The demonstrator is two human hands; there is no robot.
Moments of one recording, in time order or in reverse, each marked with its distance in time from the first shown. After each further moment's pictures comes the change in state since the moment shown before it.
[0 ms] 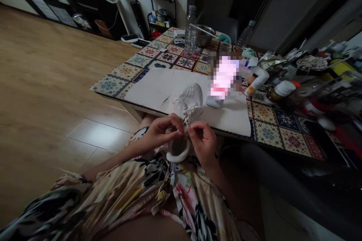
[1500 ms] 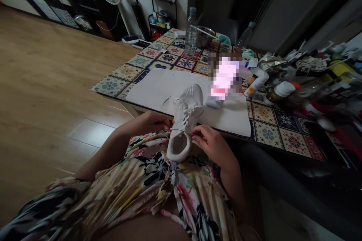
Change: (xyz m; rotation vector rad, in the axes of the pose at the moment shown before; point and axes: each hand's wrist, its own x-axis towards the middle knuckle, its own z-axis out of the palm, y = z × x) left_hand 0.010 -0.005 -0.063 0.328 -0.419 -0.245; right_hand 0.019 -0.005 -0.049 -0.368 -0.576 -0.010
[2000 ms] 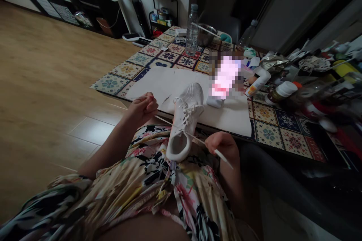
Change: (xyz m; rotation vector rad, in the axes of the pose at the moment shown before) left_hand 0.012 -0.013 -0.003 -1.122 0.639 0.038; right_hand -0.016 0.032 0.001 0.912 0.158 -0.228
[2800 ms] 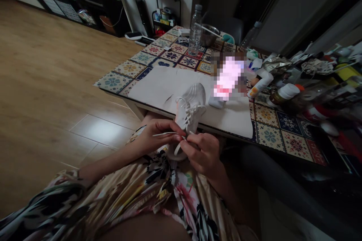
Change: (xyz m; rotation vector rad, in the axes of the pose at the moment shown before) left_hand -0.061 -0.008 0.071 0.487 -0.317 -0.008; right_hand 0.013 -0.018 0.062 -1.118 -0.081 -0.490
